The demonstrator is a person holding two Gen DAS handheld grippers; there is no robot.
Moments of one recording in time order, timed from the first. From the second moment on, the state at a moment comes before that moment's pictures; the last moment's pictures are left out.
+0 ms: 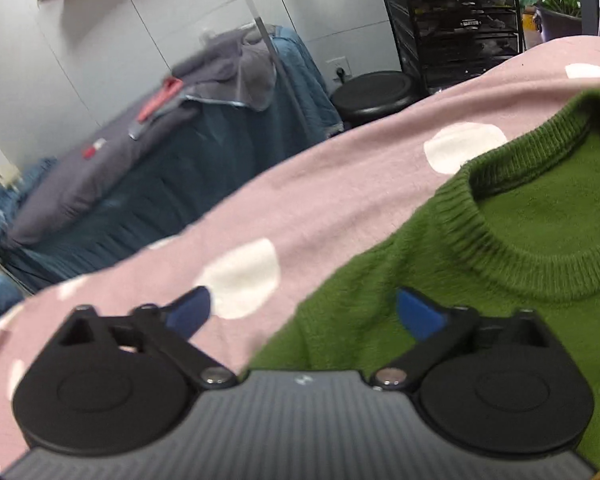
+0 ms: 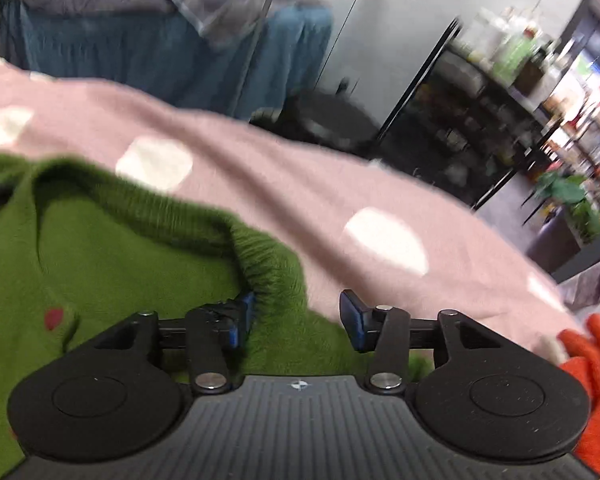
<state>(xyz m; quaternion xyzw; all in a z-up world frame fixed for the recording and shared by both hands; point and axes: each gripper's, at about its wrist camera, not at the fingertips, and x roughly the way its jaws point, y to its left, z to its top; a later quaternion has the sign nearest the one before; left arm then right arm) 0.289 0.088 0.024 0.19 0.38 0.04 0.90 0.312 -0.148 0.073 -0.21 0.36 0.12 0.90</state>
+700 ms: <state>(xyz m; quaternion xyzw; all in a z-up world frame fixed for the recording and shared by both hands) 0.043 0.047 0.021 0.09 0.43 -0.02 0.90 0.071 -0.187 0.053 -0.12 0.40 0.25 0.88</state>
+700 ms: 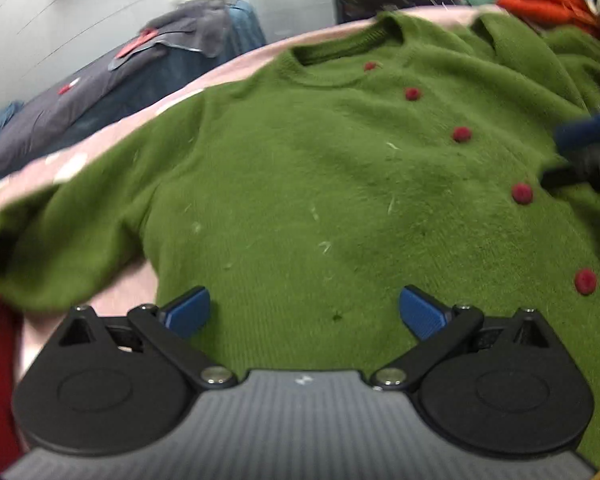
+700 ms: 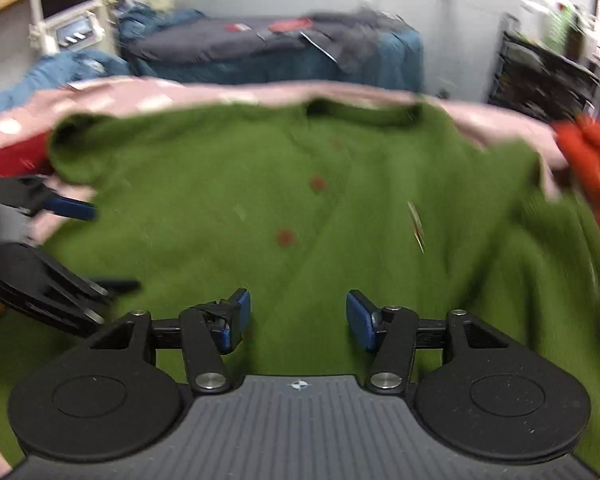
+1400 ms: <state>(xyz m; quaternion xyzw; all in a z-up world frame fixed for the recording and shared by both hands) 0.020 0.049 0.008 0.02 0.37 0.04 0.93 -0.029 -0.237 0.079 -0.12 0.27 0.18 0.94</state>
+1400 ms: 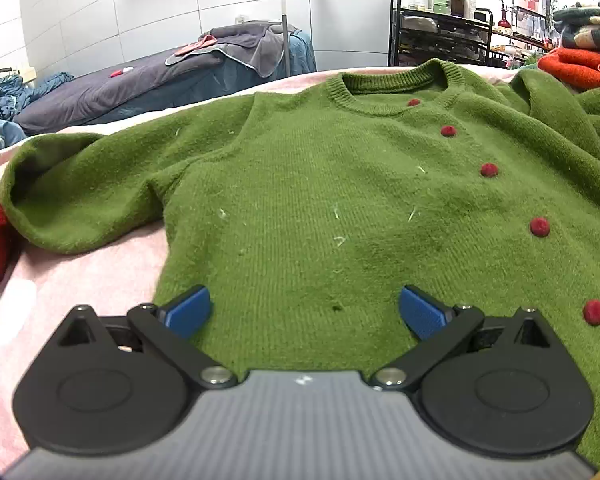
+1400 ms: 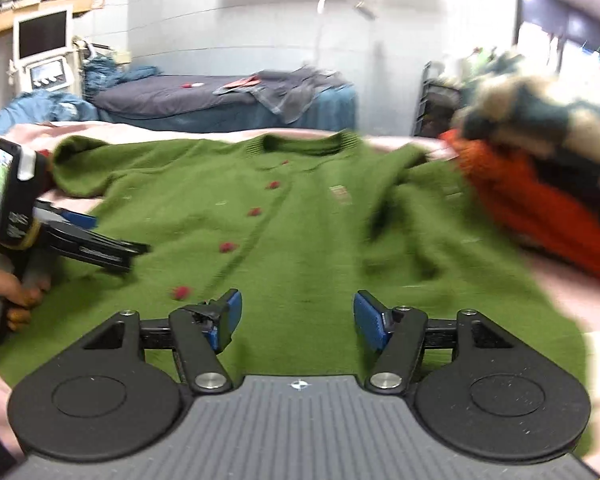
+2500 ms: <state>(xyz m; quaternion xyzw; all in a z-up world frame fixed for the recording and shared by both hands) 0.018 0.051 0.006 0.01 0.36 0.04 0.93 0.051 -0.399 0.126 0.33 0.35 0.29 0.83</state>
